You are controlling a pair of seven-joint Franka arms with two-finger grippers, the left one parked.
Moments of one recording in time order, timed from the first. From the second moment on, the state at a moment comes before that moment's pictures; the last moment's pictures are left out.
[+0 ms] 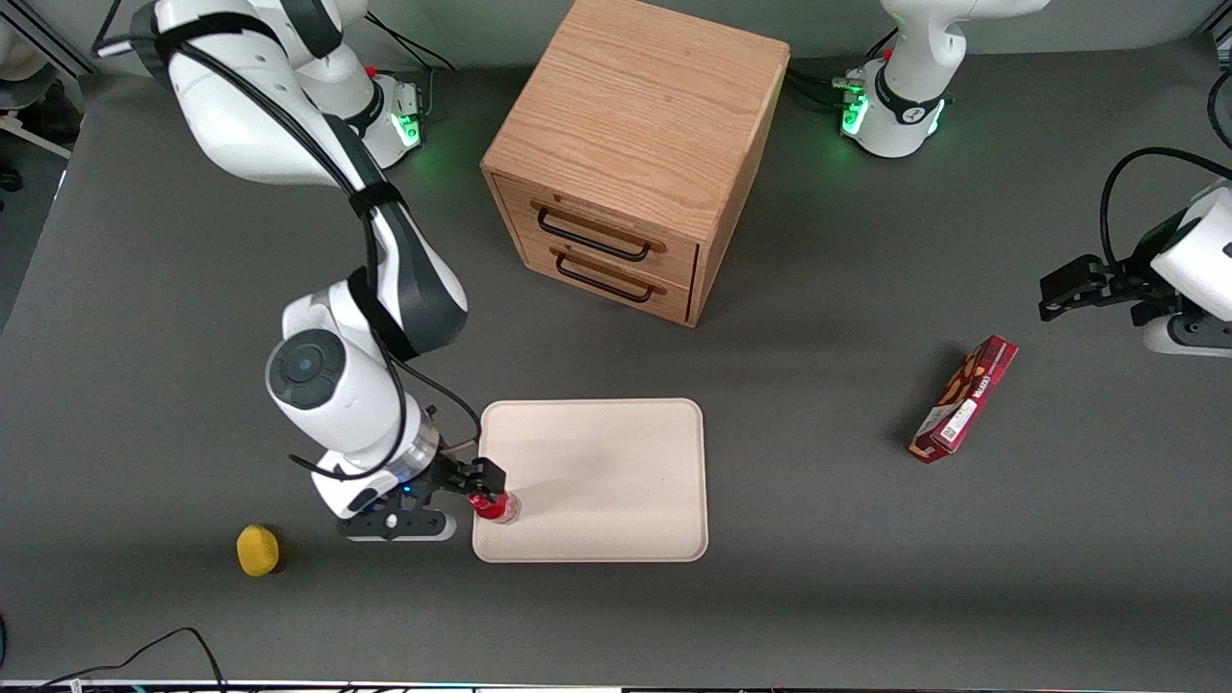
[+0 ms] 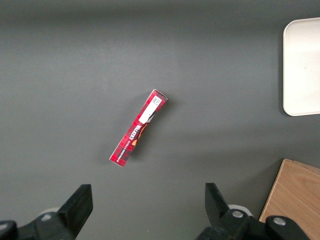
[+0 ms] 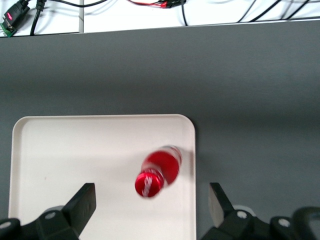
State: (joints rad) arm 0.36 0.70 0.02 -1.17 0.00 2.09 0.40
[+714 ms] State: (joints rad) arm 0.28 0.41 0.01 -1.28 0.00 1.84 0.40
